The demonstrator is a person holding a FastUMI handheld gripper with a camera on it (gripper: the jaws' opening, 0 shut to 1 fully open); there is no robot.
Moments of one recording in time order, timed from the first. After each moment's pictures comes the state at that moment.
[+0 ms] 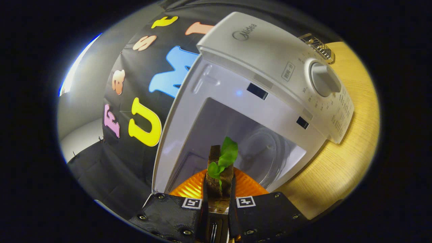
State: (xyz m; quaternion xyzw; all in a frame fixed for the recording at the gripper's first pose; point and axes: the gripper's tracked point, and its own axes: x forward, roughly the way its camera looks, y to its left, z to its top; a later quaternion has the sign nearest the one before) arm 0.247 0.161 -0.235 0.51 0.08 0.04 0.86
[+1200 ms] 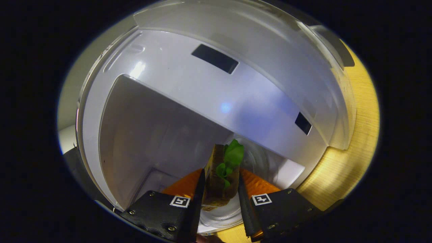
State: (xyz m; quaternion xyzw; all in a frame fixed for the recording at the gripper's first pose) arm 0.330 0.140 -0.274 0.48 0.08 -0.08 0.87
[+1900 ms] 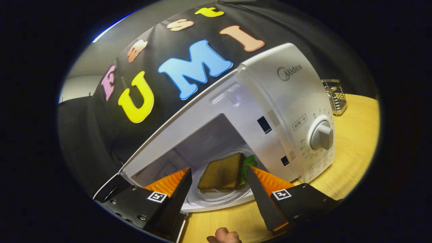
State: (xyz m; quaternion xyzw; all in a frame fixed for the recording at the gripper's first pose) arm 0.231 0.136 -0.233 0.27 0.08 0.01 0.96
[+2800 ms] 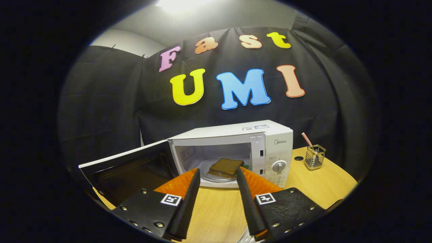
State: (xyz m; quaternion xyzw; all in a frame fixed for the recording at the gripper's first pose) arm 0.043 0.144 -0.157 0.04 0.03 0.06 1.00
